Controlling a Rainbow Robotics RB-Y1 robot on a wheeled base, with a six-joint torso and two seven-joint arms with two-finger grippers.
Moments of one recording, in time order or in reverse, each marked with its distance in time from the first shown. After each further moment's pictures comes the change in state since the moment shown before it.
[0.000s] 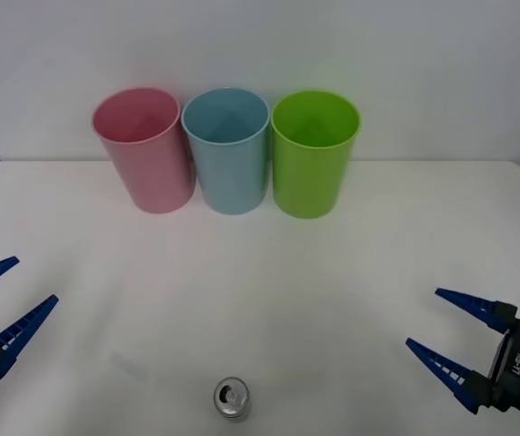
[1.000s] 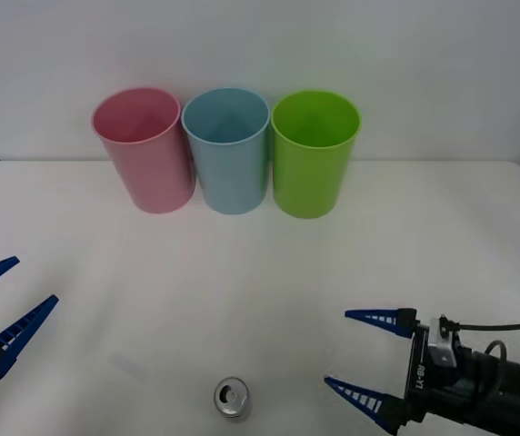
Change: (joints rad) right arm -0.114 0.000 0.283 0.001 0.166 0.021 0.069; left arm 0.000 0.000 0.000 0.000 0.000 0.000 0.000
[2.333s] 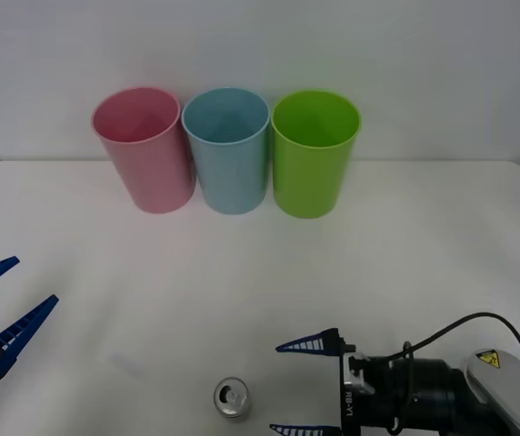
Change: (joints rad) right arm -0.218 -0.004 0.327 0.244 0.024 0.025 0.262; left arm 0.000 0.000 0.000 0.000 0.000 0.000 0.000
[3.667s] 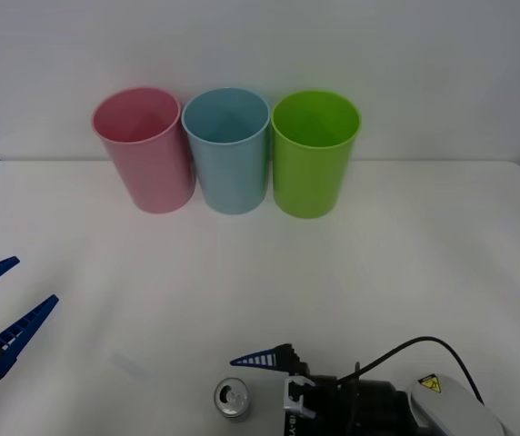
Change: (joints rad) right arm 0.019 0.109 0.152 0.003 0.024 0.195 0.085; left arm 0.000 0.000 0.000 0.000 0.000 0.000 0.000
